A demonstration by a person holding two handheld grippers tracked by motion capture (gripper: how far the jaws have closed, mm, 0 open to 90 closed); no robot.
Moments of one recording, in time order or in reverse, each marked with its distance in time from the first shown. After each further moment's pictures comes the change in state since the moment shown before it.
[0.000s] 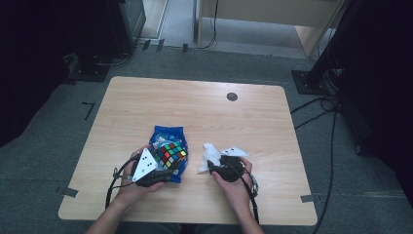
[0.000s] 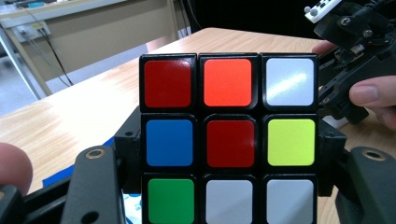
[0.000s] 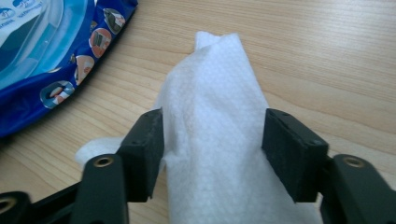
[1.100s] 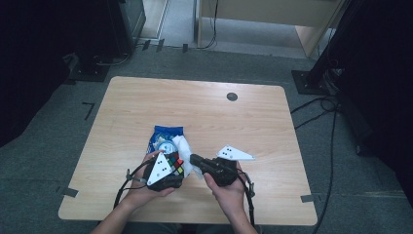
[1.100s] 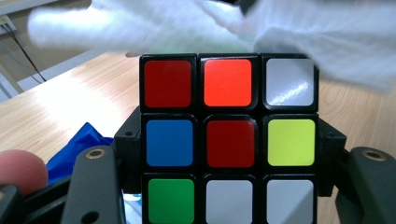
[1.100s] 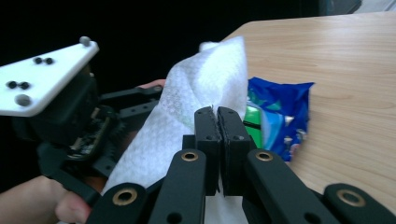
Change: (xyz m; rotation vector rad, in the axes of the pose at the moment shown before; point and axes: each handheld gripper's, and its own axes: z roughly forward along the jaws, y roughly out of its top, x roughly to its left) left arm -0.028 0.006 0.018 0.050 -0.072 0.050; right arm 0.055 0.035 -0.069 -0.278 0.490 0.008
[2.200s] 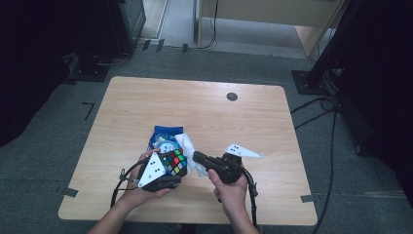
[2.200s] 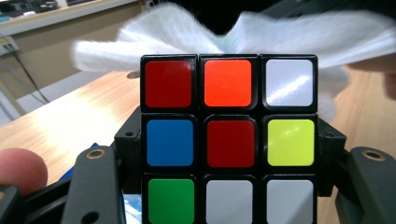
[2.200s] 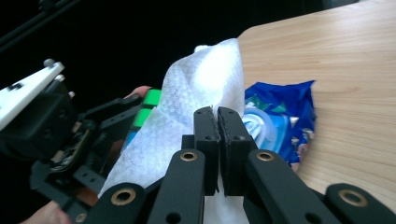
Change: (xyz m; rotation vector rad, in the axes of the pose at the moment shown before) left arm 0.005 0.010 -0.019 -0.078 -0.034 -0.005; right arm -0.014 0.003 -0.007 -0.047 0.035 0.156
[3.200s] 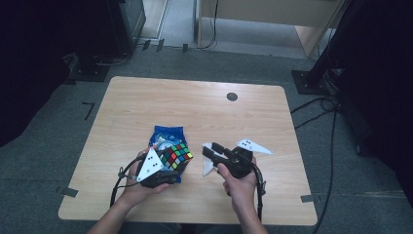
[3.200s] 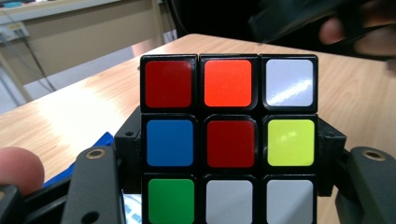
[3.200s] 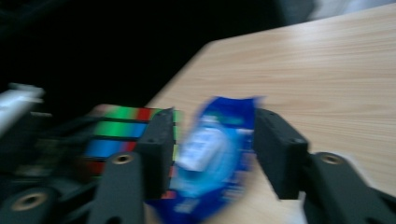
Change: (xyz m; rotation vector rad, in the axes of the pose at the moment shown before) left arm 0.009 -0.003 0.004 0.022 0.063 -0.046; right arm -0.010 0.015 -0.014 -0.043 -0.095 0.007
